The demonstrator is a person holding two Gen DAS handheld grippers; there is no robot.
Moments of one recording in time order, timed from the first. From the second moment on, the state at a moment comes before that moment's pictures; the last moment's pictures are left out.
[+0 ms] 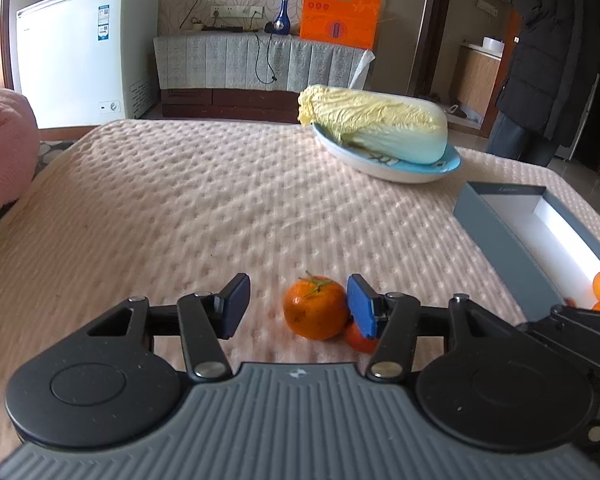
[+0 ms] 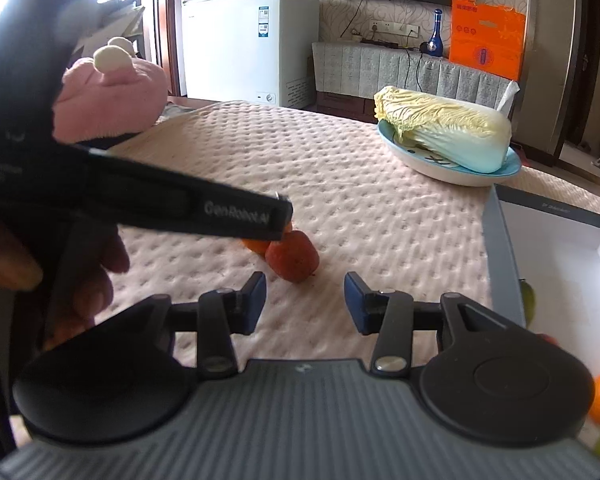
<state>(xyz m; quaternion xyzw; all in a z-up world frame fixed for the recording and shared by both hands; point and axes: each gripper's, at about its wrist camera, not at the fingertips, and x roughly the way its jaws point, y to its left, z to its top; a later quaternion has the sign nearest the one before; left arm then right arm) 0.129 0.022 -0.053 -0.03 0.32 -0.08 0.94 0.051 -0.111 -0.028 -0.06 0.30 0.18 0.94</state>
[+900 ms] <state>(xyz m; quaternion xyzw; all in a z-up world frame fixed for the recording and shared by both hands) 0.142 0.003 -0.073 0.00 0.33 -0.08 0.94 0.051 -0.119 -0.030 -0.07 0.35 0.17 0.92</state>
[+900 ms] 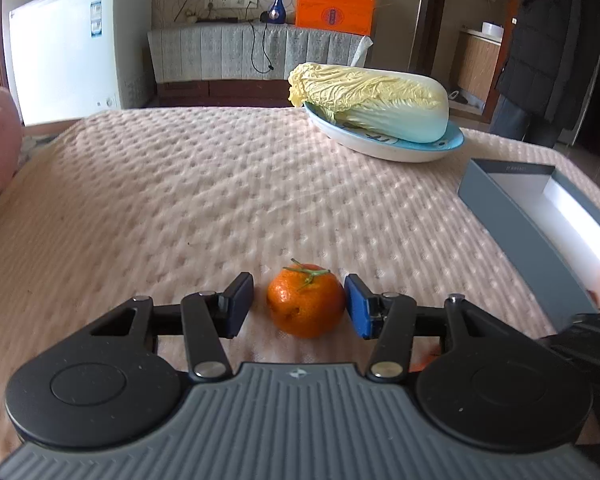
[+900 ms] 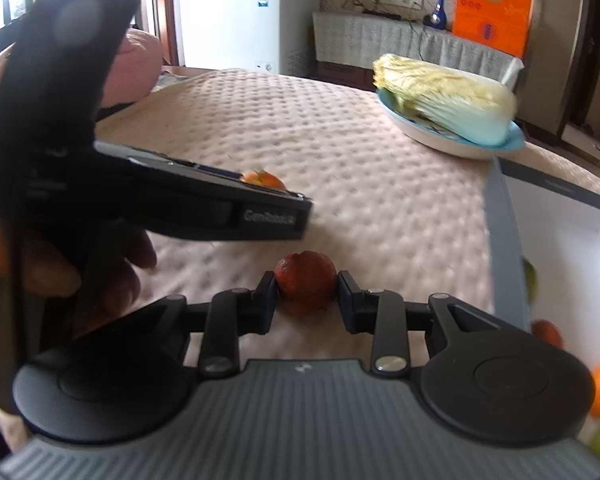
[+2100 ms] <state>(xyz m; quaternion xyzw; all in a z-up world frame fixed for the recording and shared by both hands) 0.095 -0.029 -0.026 0.01 0.30 -0.09 0.95 -0.036 -0.172 0.021 -0.04 0.28 0.16 0.95</state>
